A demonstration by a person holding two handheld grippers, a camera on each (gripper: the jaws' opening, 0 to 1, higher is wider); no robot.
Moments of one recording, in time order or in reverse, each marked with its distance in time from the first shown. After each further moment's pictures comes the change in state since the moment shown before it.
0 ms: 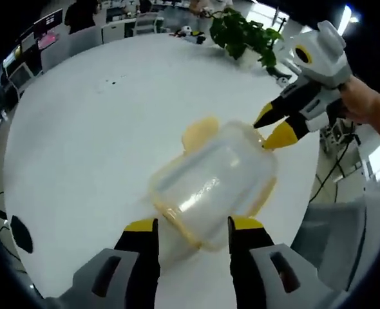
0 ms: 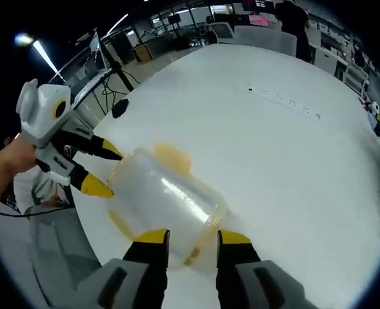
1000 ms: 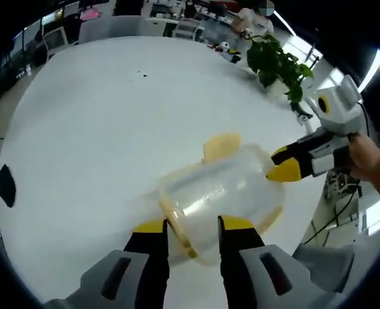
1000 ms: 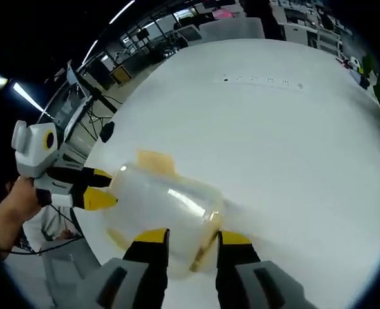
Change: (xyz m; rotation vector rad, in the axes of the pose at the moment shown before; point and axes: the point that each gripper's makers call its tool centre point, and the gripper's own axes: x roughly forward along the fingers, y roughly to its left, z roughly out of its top) left arm 0.007 0.005 0.008 -0.289 -0.112 0.048; right arm 0.017 -0.007 -0.002 0.253 -0.053 0.023
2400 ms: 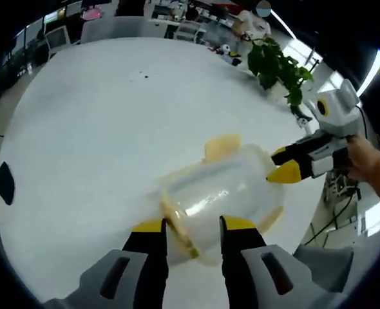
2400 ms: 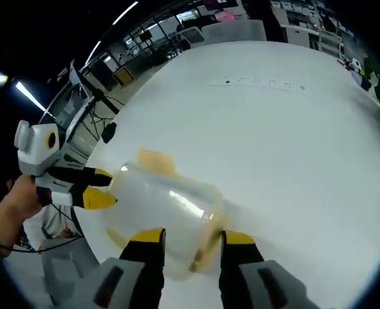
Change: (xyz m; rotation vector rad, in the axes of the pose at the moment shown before) left arm 0.000 0.001 -0.001 0.000 -0.020 -0.004; right arm -0.002 -0.002 -0.006 -0.033 -0.013 0.018
